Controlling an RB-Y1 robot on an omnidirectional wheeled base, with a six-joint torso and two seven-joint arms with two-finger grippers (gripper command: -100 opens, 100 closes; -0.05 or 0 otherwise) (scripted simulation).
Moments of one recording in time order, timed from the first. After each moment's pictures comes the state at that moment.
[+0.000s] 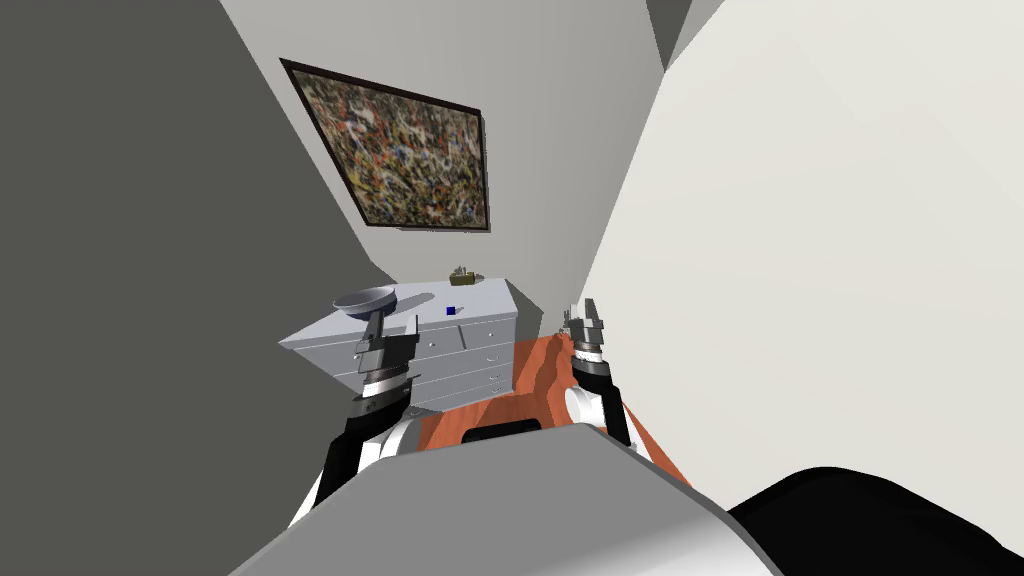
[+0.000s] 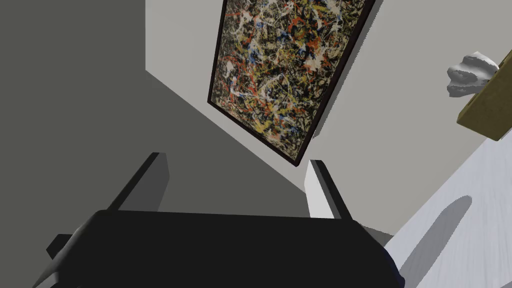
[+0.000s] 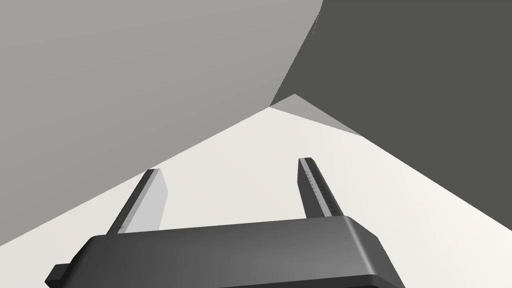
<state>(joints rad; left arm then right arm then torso) 0.53 0.01 -0.07 -2.25 0.11 -0.54 0.11 0.47 0.01 0.04 -2.23 -0.11 -0.53 0.11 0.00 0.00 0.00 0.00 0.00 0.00</state>
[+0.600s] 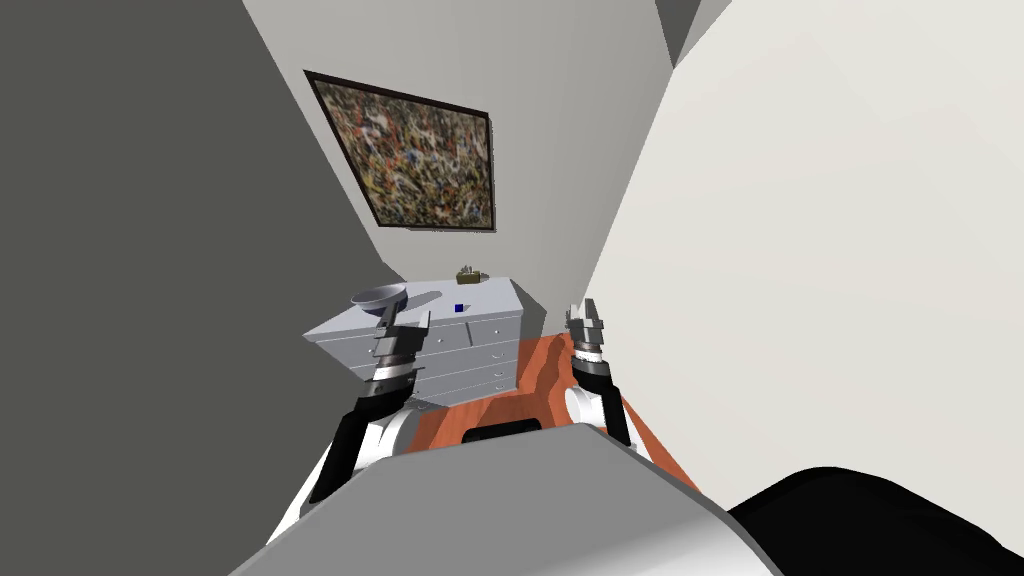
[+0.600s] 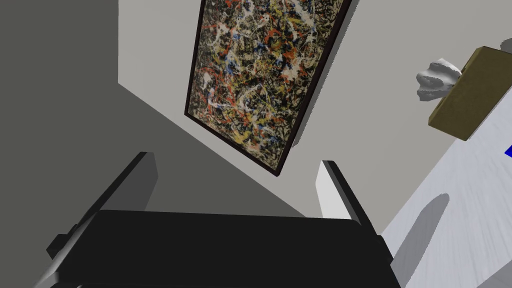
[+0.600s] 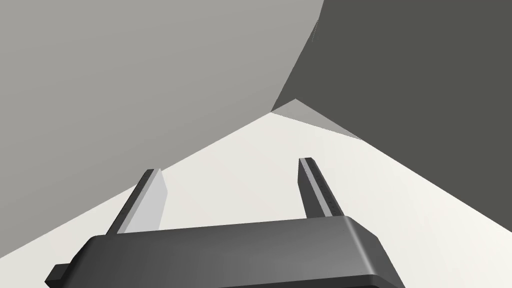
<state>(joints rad) 0.44 0.10 -0.07 -2.25 0.14 -0.41 0.14 0.47 0.01 0.04 -2.23 -0.11 -0.53 0.11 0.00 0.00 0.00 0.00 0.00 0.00</state>
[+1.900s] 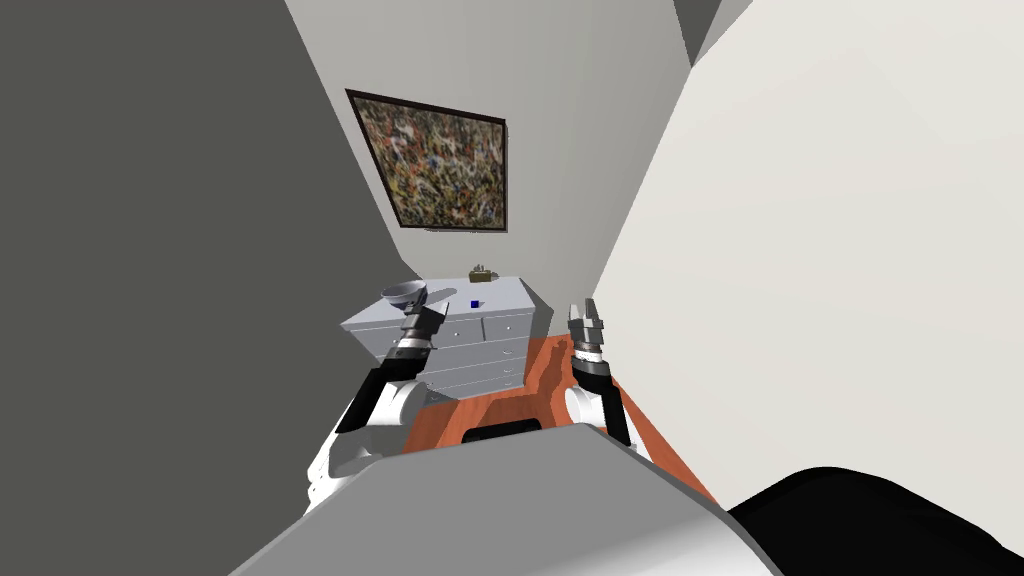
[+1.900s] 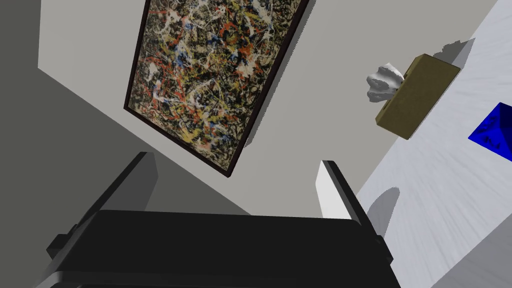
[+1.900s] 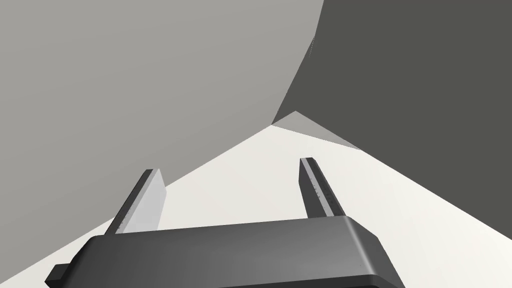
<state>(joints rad) 0.24 0.17 -0.07 -2.23 0.23 -0.08 0.22 0.47 0.01 0.04 -2.23 -0.11 -0.53 0.11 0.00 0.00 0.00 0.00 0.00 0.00</state>
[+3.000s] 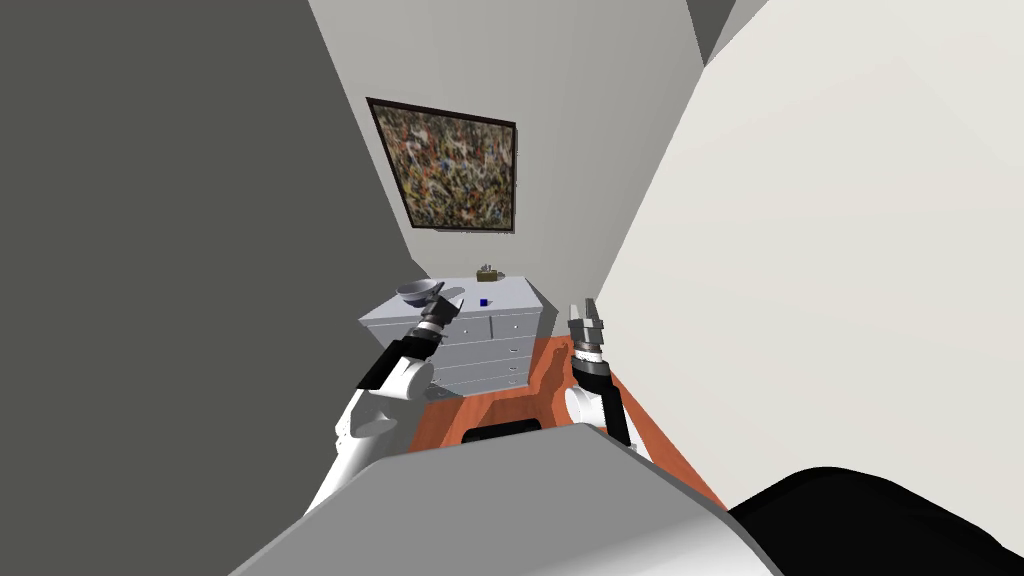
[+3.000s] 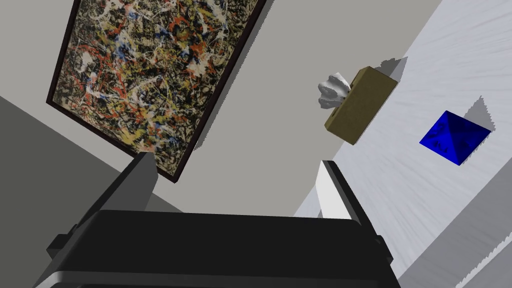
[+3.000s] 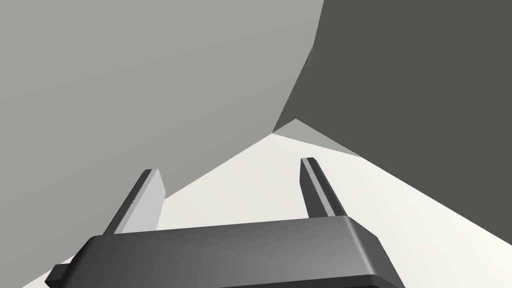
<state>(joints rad) 0.07 0.19 -0.08 -2.21 0.31 0.21 0.29 0.47 0.01 0.04 -2.23 -0.11 -0.53 0.11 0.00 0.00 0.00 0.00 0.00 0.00</state>
